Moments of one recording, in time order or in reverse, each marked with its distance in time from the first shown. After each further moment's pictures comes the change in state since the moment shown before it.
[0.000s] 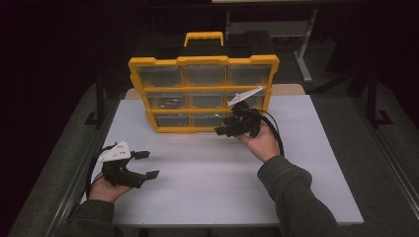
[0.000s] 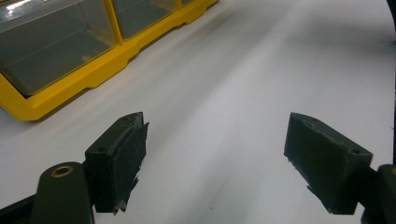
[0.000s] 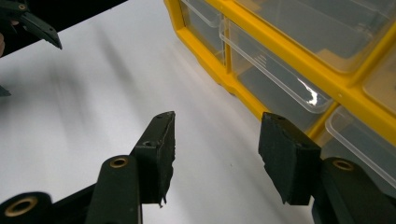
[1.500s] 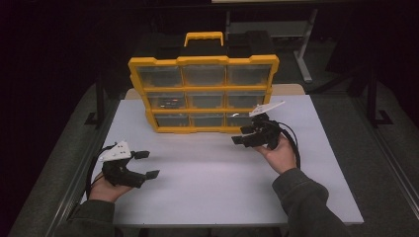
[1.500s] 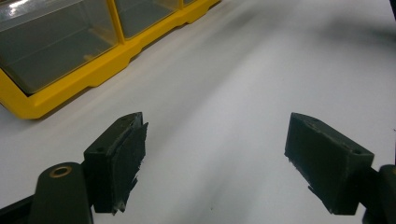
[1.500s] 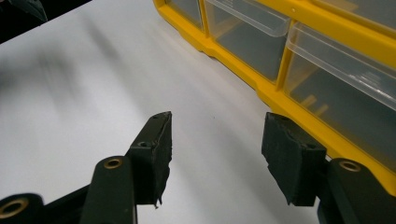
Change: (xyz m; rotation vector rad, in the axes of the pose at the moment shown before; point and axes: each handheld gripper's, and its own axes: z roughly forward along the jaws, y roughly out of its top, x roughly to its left) left arm 0.001 0.000 0.000 0.008 0.009 -0.002; right arm -0.012 -0.053 -0.027 -0.026 -0.038 0.061
